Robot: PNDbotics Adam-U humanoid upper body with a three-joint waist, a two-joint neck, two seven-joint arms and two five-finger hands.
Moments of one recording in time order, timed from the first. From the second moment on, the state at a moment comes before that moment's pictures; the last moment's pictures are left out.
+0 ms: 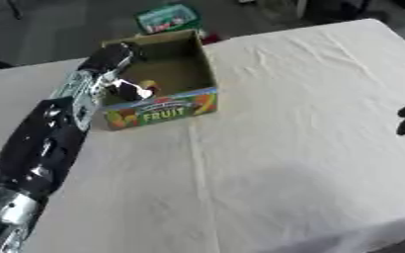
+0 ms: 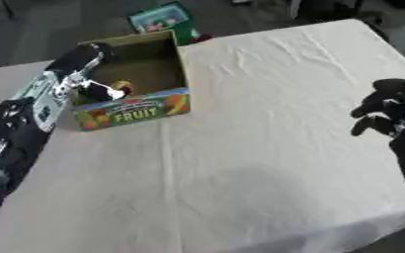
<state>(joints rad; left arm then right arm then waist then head) -1.03 0.31 -0.03 -0.77 -1.07 -0.20 -0.03 -0.17 -0.27 -0.12 -1.98 -0.38 0.06 0.22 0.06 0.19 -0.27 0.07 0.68</state>
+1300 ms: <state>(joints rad) -0.46 0.46 0.07 -1.63 0.13 -0.07 0.18 -0.15 -0.26 -0.13 -1.98 -0.38 0.06 0.21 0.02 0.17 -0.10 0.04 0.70</state>
